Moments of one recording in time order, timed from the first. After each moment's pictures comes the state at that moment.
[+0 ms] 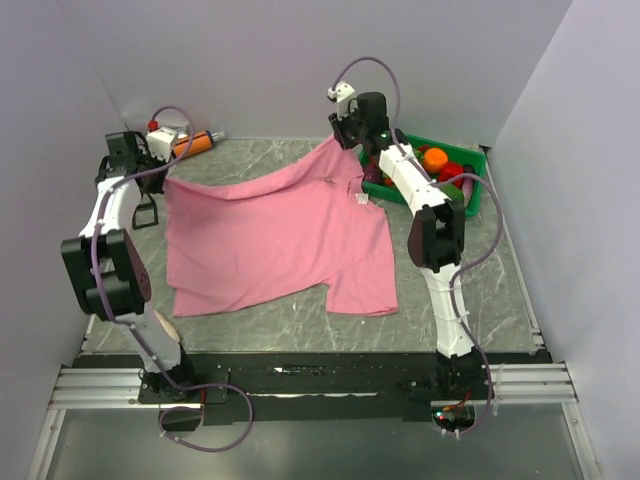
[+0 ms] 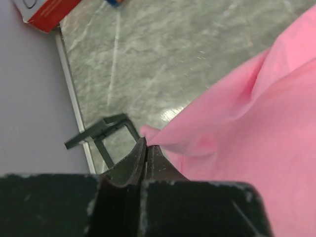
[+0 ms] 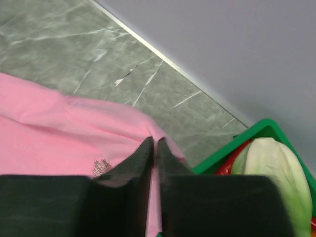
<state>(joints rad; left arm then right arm) 0.24 1.74 1.44 -0.38 0.24 0.52 0.33 2.37 2.34 -0.38 -0.22 -0.30</state>
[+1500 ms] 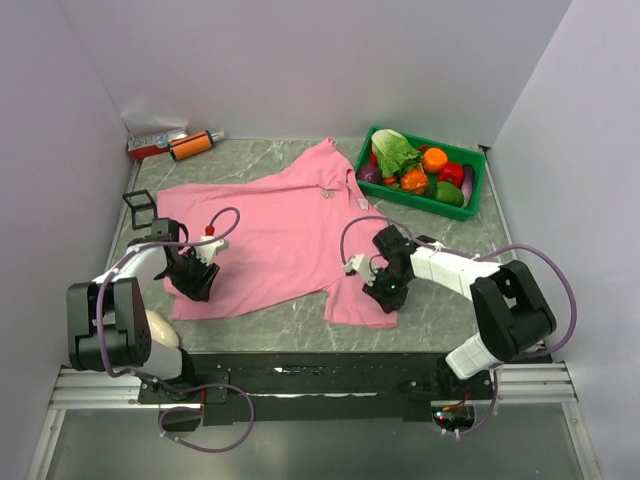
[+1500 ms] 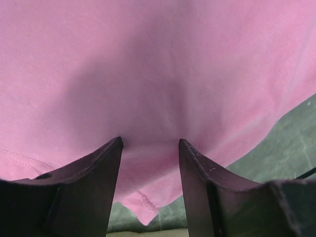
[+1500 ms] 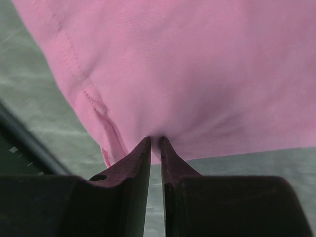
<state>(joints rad) 0.12 1.45 0.77 -0.67 0.35 0.74 0.48 1.52 0.82 -0.73 -0.27 -0.63</state>
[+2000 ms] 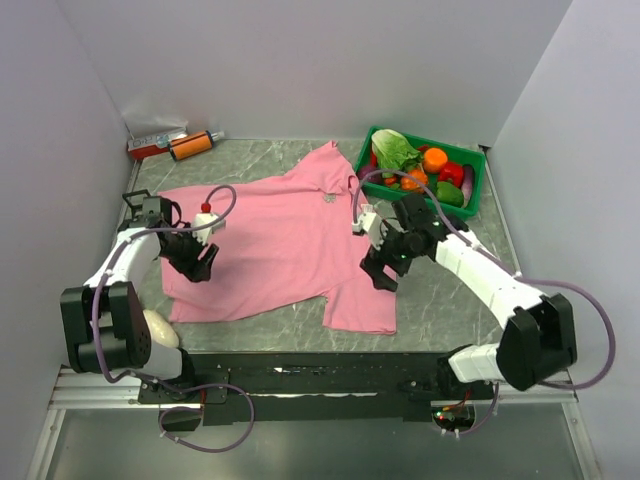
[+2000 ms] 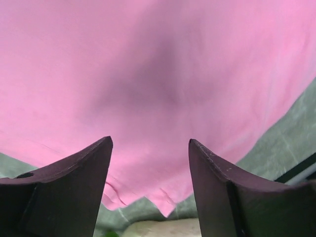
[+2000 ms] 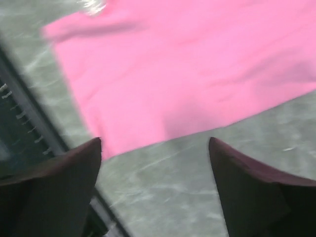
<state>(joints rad) 0.12 1.43 0.94 -0.79 0.41 0.80 0.41 1.32 1.04 -0.89 -0.39 -0.63</state>
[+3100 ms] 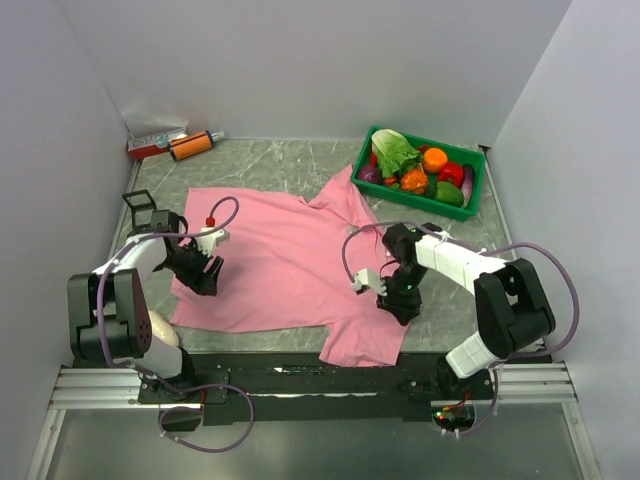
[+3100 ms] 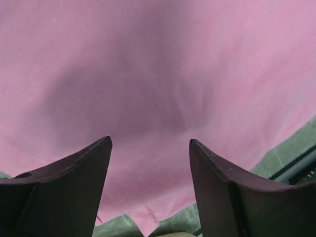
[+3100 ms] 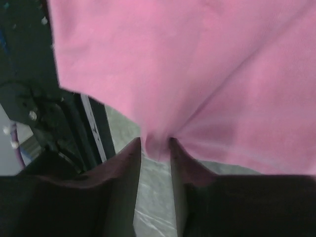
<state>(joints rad) 0.11 1.49 0.84 -0.72 0.45 0.74 0.42 1.53 0.90 -1.12 -0.37 -1.10</state>
